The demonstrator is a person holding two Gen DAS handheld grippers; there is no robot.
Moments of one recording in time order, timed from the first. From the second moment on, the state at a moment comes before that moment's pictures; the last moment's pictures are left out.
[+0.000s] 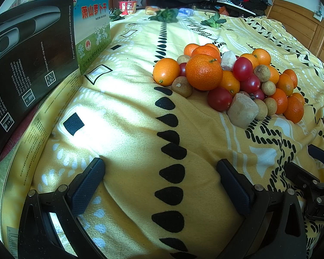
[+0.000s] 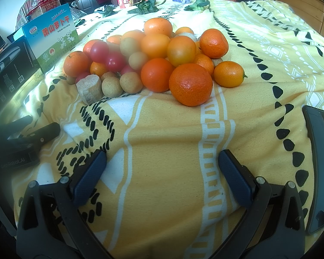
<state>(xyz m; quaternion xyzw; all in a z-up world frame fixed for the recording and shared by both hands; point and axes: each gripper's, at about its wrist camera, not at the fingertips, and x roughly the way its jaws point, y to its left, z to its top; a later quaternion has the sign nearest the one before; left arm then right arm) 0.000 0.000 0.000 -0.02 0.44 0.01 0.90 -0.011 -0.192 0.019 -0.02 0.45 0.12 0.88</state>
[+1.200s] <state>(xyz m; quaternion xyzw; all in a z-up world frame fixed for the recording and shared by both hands) -0.003 0.001 0.001 -0.02 0.44 0.01 0.90 -0.012 -0.191 0.021 -0.02 0.45 0.11 0.88</state>
